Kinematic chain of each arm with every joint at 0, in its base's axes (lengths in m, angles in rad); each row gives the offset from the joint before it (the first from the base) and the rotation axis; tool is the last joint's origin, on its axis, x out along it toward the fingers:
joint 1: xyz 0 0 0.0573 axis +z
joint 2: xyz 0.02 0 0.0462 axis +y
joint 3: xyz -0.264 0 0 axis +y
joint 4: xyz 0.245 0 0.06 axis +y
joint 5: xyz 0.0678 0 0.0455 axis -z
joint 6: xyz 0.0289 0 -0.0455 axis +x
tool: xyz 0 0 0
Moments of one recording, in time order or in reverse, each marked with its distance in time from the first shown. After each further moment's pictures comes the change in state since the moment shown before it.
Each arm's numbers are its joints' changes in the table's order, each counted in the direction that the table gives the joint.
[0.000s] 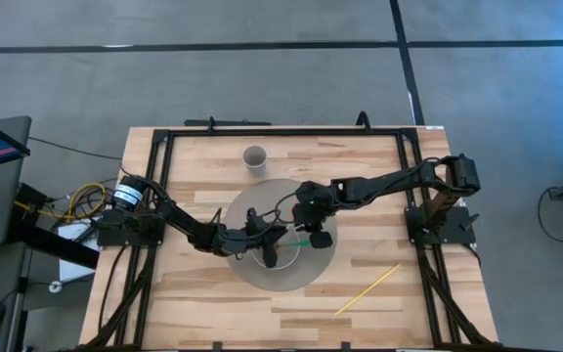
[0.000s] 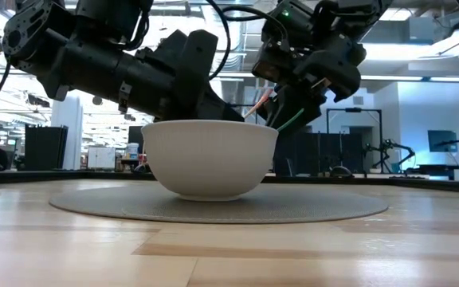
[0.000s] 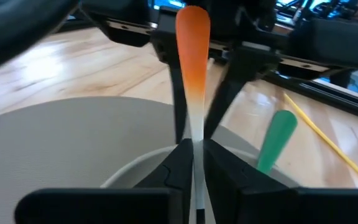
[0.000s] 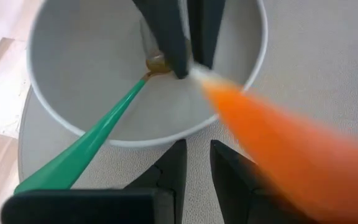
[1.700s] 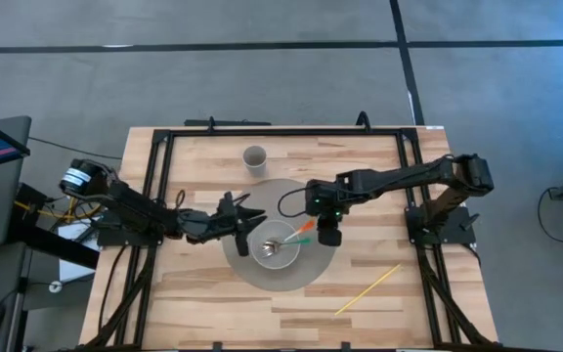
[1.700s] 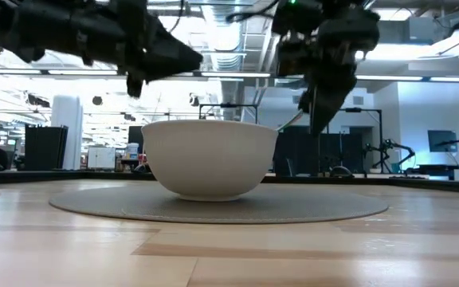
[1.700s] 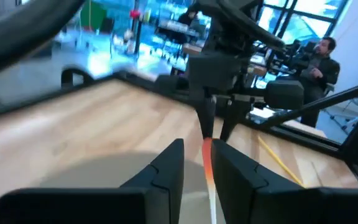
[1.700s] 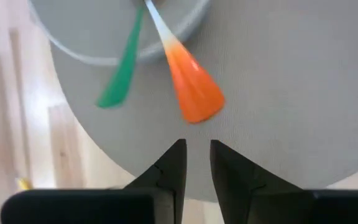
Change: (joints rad) left arm 0.006 -0.439 0.232 0.001 0.028 0.142; right arm 0.016 -0.094 -0.123 0.508 0.024 0.345
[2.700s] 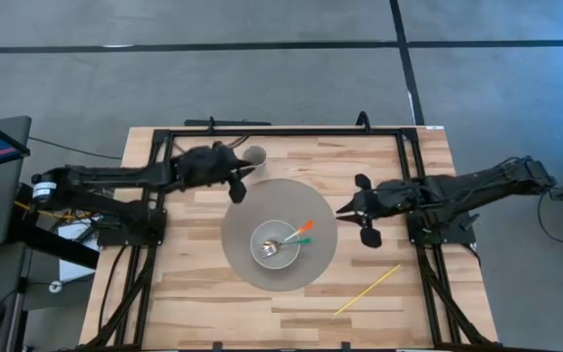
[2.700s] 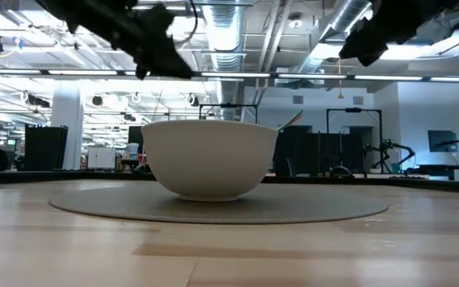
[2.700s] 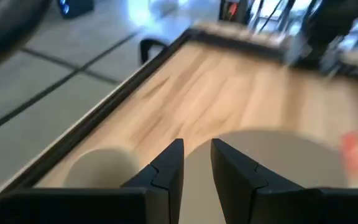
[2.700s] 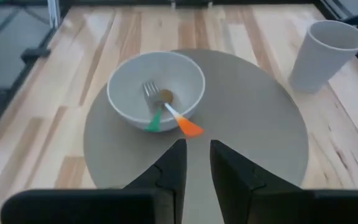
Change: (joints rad) left arm 0.528 -0.315 -0.270 0.926 0.397 0.178; right arm 0.179 -0.710 0.437 -0.372 0.344 -0.066
